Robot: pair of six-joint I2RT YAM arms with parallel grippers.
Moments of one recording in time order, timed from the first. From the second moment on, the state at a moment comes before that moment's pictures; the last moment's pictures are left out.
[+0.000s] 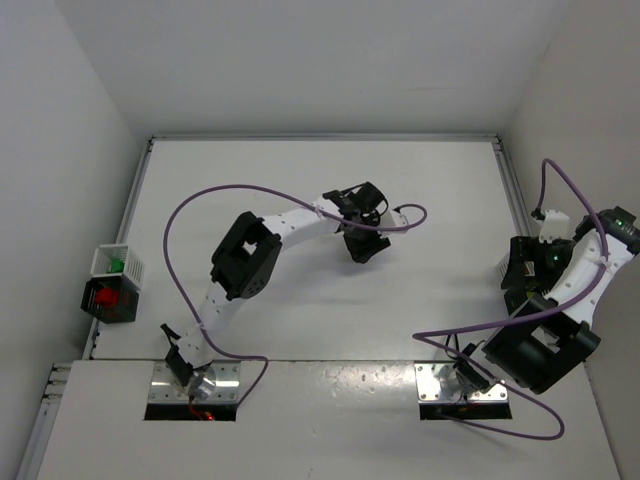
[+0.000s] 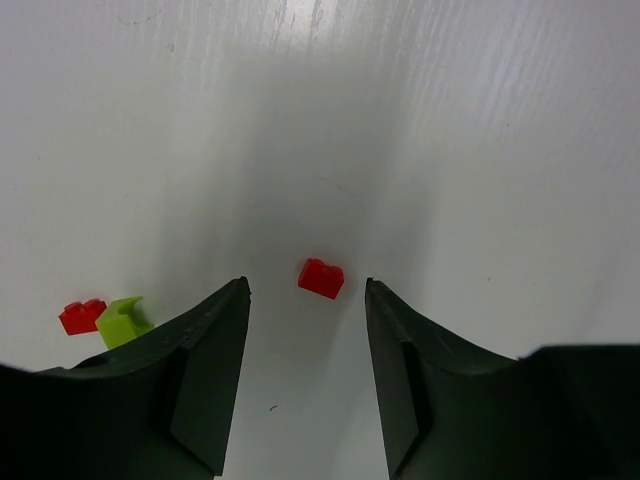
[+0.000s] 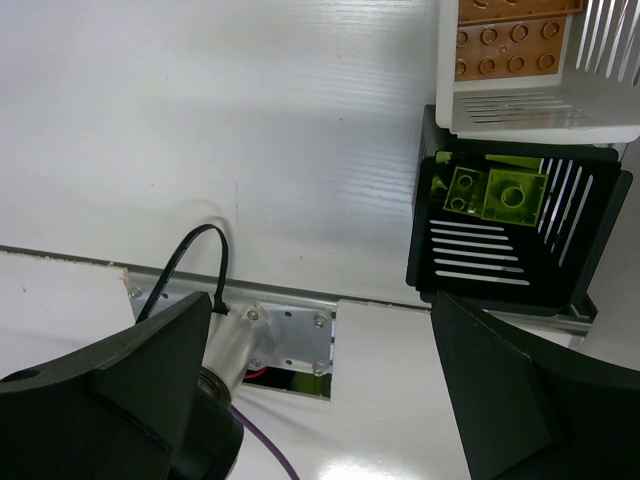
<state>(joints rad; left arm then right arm) -0.81 2.29 1.88 -0.67 0.25 0.42 -0.82 1.32 1.17 -1.31 -0.37 -0.79</state>
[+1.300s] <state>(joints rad) -0.84 2.34 1.91 -0.69 0.19 0.47 -0.82 1.34 1.15 -1.30 -0.37 -0.79</state>
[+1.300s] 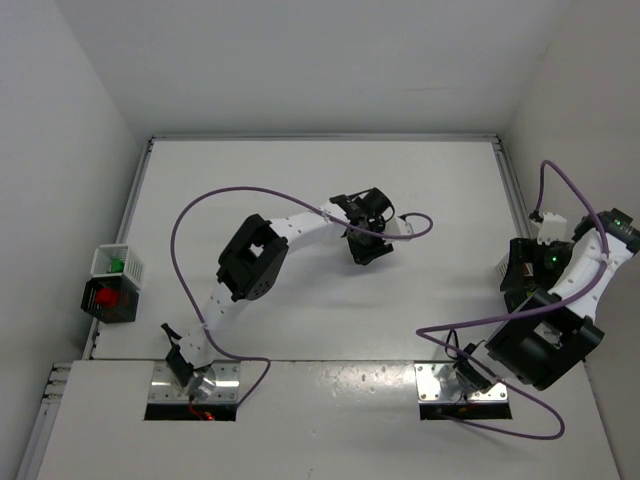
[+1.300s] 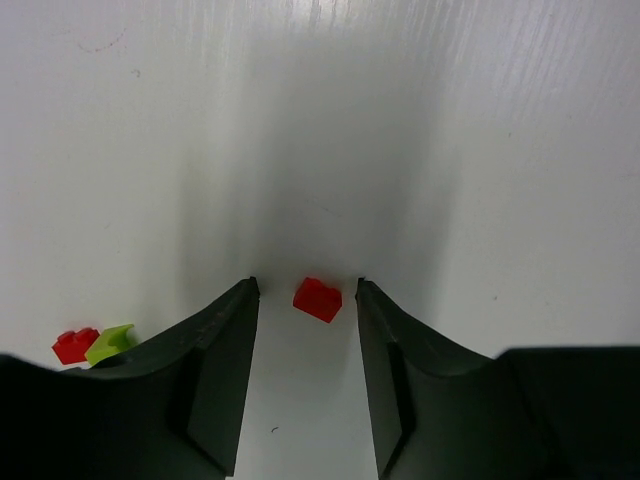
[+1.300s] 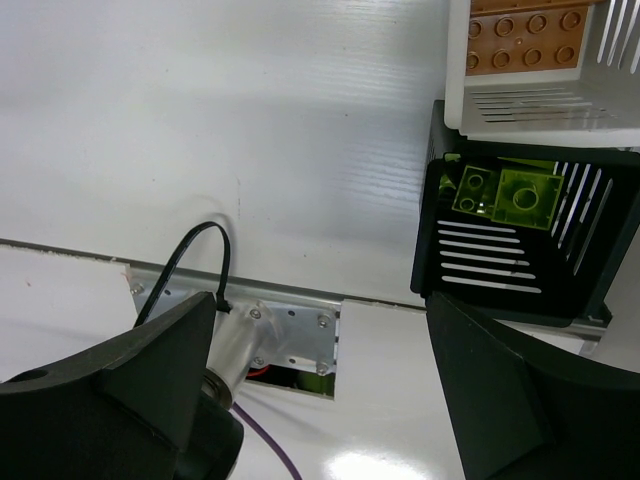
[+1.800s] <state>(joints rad) -0.83 2.34 1.91 -0.70 0.21 0.50 -0.82 1.36 1.15 -1.30 -0.37 -0.79</state>
